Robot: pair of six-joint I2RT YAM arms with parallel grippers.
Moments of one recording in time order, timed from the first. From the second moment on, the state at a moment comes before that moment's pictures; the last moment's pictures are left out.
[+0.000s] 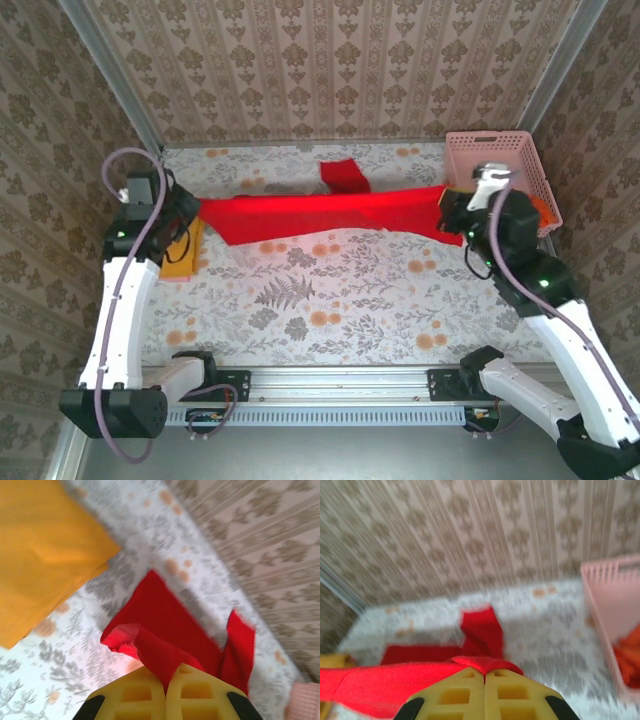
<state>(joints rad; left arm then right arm) -0.07 1.08 1.29 -0.85 -0.03 -0.89 0.38 0.83 1.20 -0.61 0.21 0.35</state>
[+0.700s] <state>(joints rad) -0.07 1.59 1.81 -0.79 -0.01 -0.79 0.19 1.51 1.78 -0.59 0.10 0.15</state>
